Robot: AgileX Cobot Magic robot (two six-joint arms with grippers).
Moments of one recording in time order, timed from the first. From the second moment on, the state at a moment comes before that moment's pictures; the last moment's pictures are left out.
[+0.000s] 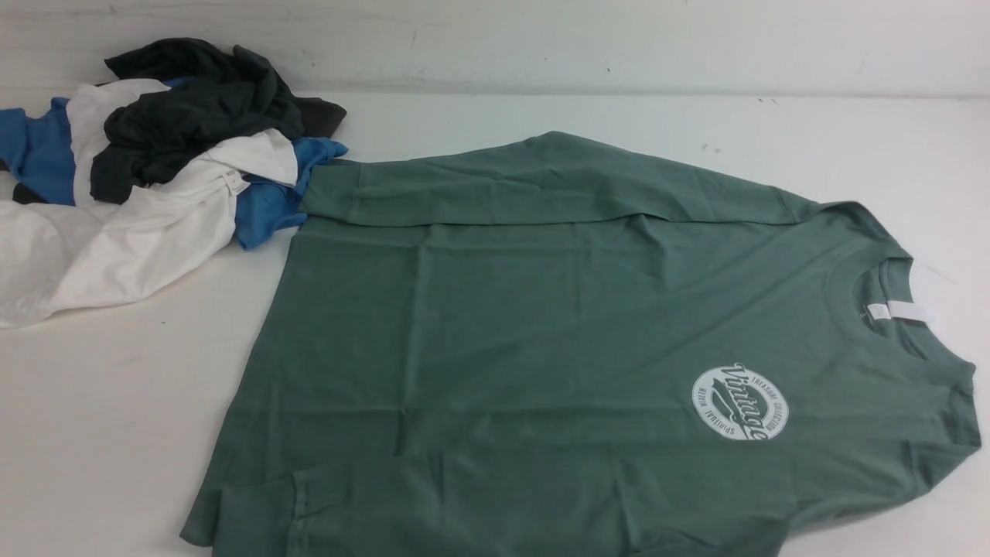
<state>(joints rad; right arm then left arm) -0.03 -0.01 0.03 0.78 0.07 0.03 0.00 0.13 -0.51 -0.26 0.35 -0.19</state>
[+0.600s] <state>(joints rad) -0.01 0.13 -0.32 0.93 0.50 -0.23 0.00 1.00 -0.65 -0.22 1.02 0.12</state>
